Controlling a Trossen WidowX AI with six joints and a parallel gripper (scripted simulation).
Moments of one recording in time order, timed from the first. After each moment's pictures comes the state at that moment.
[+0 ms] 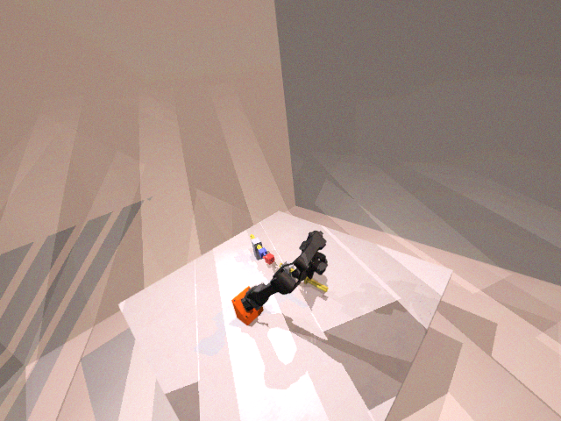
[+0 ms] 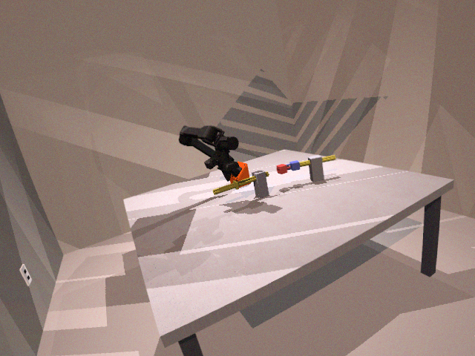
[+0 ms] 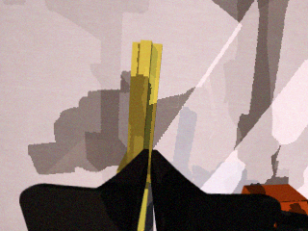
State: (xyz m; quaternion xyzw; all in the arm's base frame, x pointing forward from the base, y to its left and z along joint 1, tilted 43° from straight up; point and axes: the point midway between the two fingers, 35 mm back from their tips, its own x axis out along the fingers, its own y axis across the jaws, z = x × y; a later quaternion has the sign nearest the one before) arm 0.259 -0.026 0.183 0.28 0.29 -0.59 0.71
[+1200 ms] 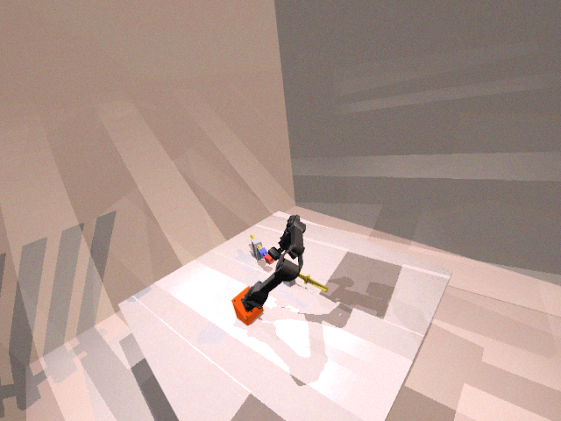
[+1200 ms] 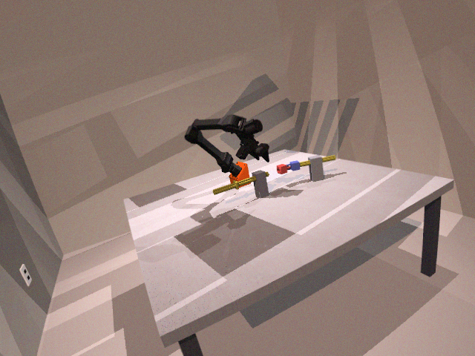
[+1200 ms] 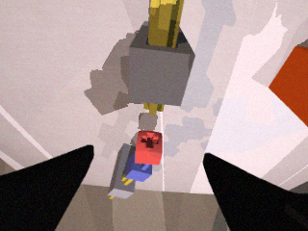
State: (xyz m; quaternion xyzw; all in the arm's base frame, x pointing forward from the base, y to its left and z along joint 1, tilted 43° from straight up) arm 0.249 0.138 0.090 0.41 0.45 -0.50 0.62
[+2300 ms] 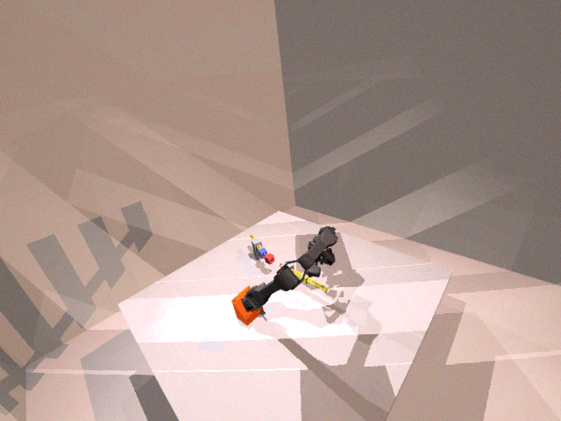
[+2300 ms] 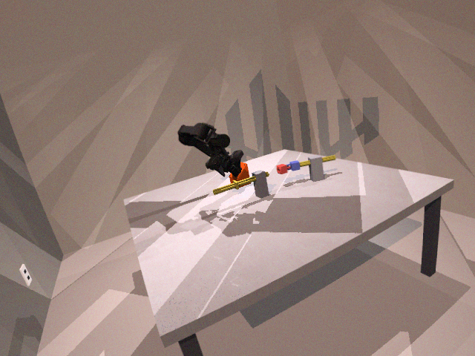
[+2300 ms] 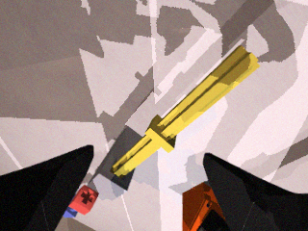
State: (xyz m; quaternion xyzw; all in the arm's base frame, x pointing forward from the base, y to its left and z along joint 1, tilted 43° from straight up) arm 0.279 0.003 0.203 0.15 0.54 -0.40 0.73
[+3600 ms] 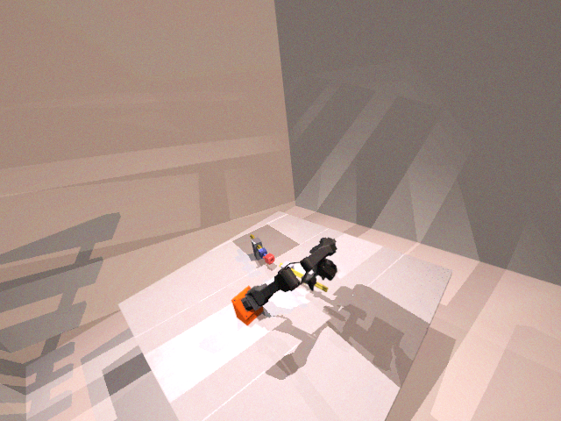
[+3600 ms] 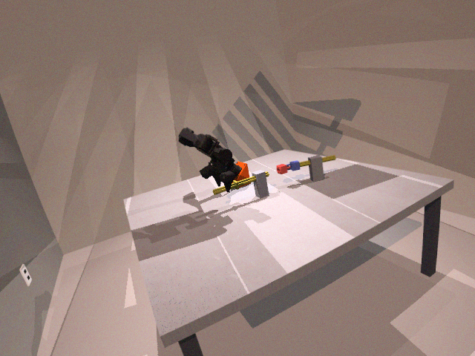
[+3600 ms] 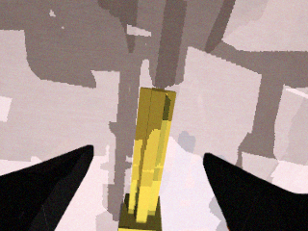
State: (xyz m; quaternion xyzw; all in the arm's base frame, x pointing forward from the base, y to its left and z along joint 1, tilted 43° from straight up) arm 0.277 -0.068 0.189 0.25 0.31 -0.61 0.68
